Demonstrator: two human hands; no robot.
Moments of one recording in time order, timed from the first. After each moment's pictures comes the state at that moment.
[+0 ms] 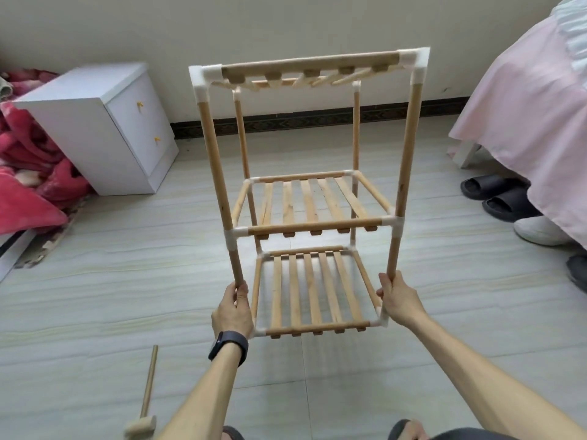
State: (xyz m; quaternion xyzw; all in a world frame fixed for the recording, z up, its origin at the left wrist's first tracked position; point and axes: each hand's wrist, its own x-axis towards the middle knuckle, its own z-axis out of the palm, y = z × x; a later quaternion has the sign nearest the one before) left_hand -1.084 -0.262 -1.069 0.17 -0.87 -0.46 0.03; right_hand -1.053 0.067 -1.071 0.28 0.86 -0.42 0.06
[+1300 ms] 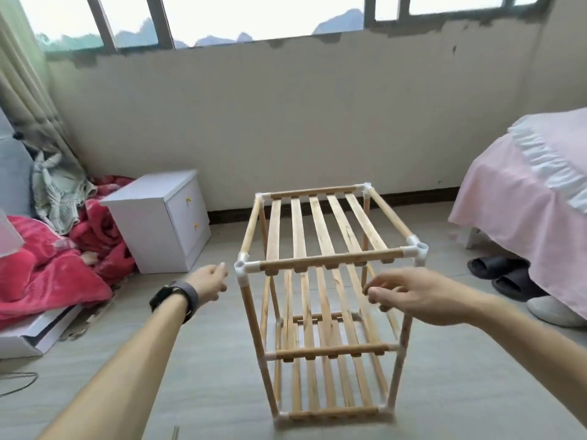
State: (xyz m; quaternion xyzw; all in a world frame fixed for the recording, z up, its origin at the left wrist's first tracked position) left_hand -1.148 -0.340 -0.815 0.07 -0.92 -0.36 -0.11; right_hand -1.003 0.029 -0.766 -0.09 0.93 -0.34 0.12
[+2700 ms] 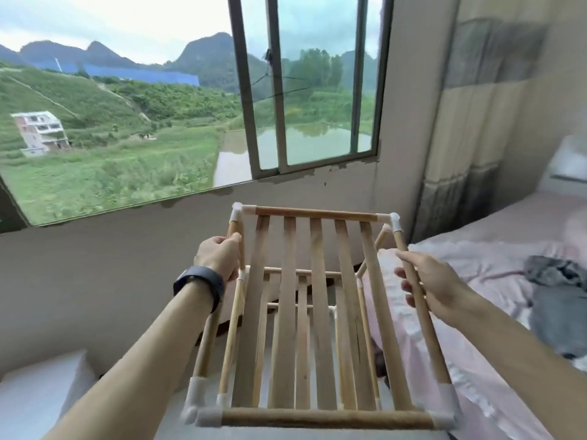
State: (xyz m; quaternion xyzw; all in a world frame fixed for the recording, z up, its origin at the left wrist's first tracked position) left_hand -1.384 -0.054 -0.124 -0.05 -0.78 -0.63 -0.07; right_hand -1.152 0.211 -0.147 0.33 0.64 -0.66 -0.21
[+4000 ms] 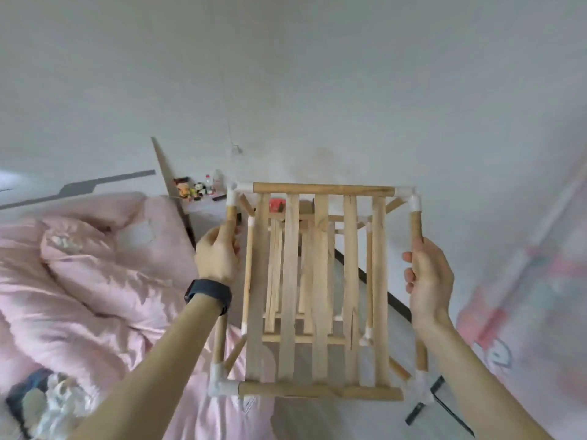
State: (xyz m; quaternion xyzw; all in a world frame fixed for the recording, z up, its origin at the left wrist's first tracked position) left_hand -0.386 0.700 -0.122 -0.54 -0.38 -0.50 -0.56; right_hand -0.168 0.486 -0.155 0.62 0.17 -0.06 -0.77
